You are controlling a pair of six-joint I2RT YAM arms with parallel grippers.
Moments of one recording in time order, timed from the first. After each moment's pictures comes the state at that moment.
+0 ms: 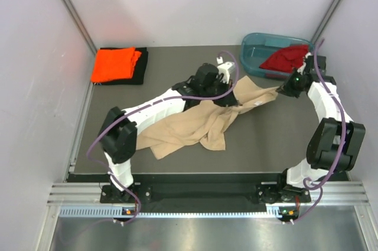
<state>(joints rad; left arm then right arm) -0.81 1.80 1.48 -0.18 0.37 -0.46 -0.19 1.56 1.22 -0.55 -0.33 0.44</state>
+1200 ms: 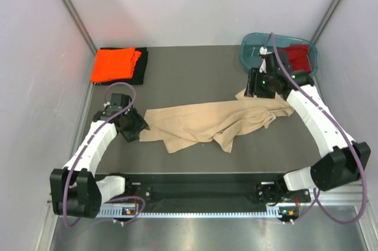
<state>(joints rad) -0.08 1.16 0.80 -0.76 0.09 -0.76 0.27 1.41 1.39 -0.87 -0.04 0.32</state>
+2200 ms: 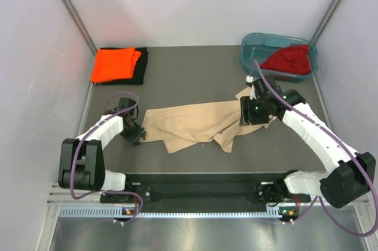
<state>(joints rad) -0.07 1.38 0.70 -0.66 -0.07 -0.95 0.44 1.24 1.12 -0.95 -0.08 0.32</state>
